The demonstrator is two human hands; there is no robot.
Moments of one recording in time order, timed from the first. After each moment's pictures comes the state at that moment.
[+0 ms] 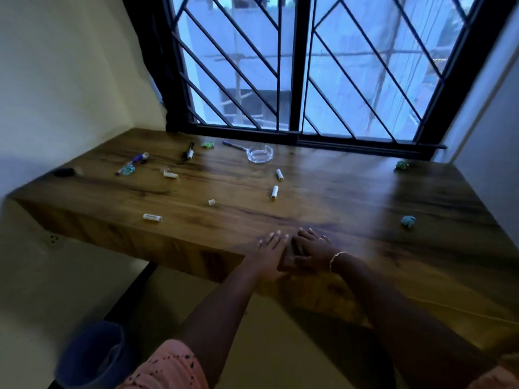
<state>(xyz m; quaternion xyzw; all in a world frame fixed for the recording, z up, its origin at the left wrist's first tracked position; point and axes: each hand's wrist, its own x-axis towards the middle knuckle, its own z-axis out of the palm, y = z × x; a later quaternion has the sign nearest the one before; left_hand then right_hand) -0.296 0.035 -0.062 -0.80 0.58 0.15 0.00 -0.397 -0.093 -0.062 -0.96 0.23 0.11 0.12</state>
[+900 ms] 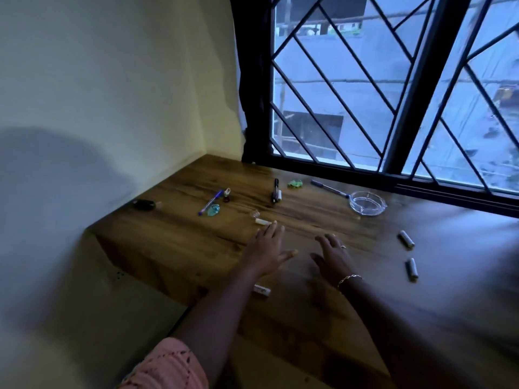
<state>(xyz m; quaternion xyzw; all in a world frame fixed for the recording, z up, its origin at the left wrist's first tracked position) 0.032 0.105 -0.026 -0.87 0.48 0.05 -0.11 -0.083 -0.038 -0.064 -0.94 0.27 -0.14 0.17</state>
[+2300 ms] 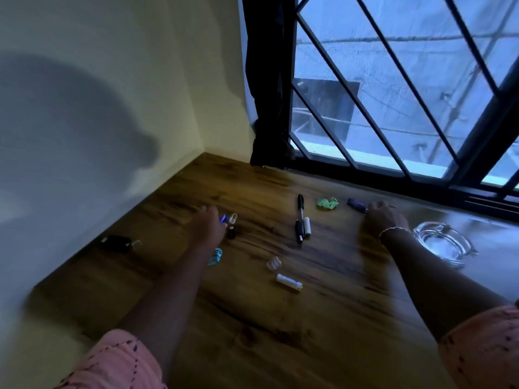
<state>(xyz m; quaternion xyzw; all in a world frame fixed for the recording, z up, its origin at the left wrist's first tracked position) 0.307 0.065 -0.033 -0.96 0.20 -0.01 -0.18 0.118 -0.251 -0.059 -0.92 0.39 -0.02 -0.01</state>
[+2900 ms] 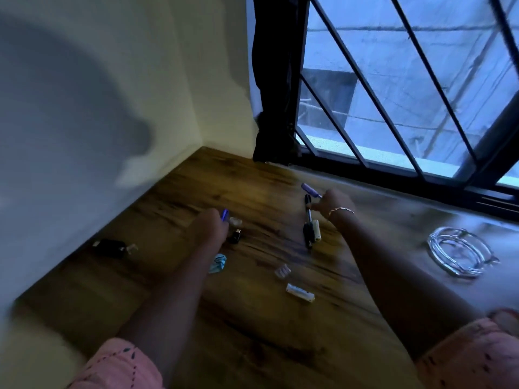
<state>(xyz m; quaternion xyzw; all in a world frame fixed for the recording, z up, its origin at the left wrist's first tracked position) 0.333 0.051 -0.046 -0.97 0.15 0.03 -0.16 0.219 -0.175 -0.030 -0.87 0.42 -0.05 0.24</state>
